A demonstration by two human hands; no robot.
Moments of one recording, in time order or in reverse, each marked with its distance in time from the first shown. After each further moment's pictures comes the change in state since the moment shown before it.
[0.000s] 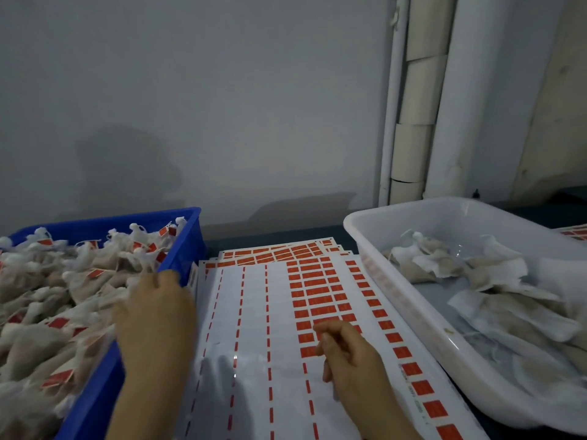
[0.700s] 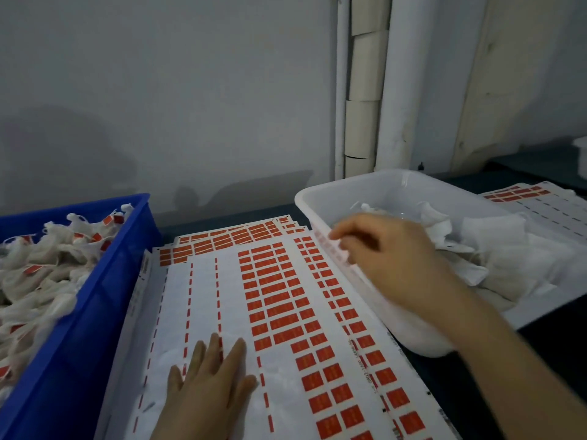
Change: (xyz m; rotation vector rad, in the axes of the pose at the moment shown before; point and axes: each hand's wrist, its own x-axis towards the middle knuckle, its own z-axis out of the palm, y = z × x) left_hand -0.103 0.022 0.057 0.273 -0.880 0.435; right_hand -0.007 -0.097 -0.129 -0.419 0.055 -0.300
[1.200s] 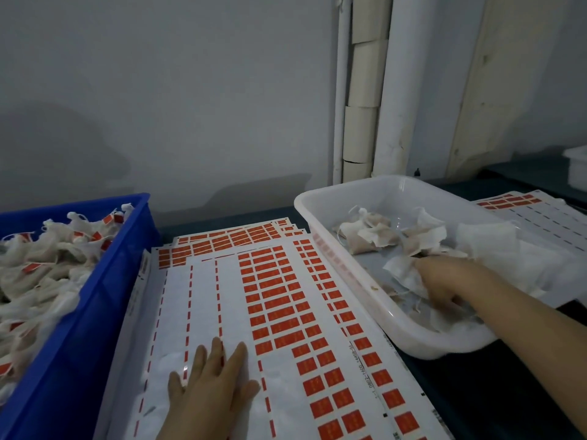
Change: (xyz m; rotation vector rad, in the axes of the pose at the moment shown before) left_hand -0.004 0.007 0.000 0.006 -0.036 -0.009; right_hand 0.029 0.103 -0.031 -1.139 -0.830 0.573
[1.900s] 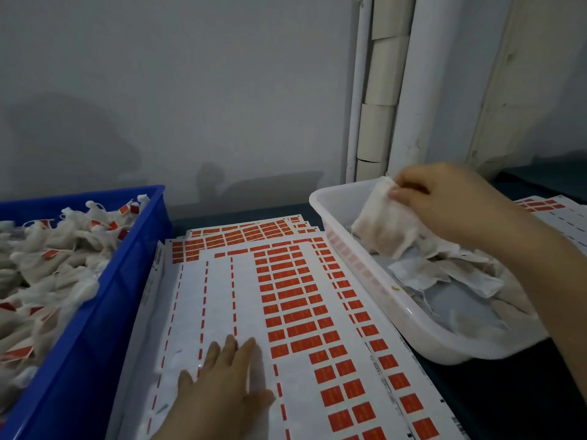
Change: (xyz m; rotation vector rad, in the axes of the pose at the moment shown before) left_hand -0.009 -0.002 -0.014 -0.093 0.026 0.025; right_hand -0.078 -0.017 -0.079 0.743 0.860 -0.350
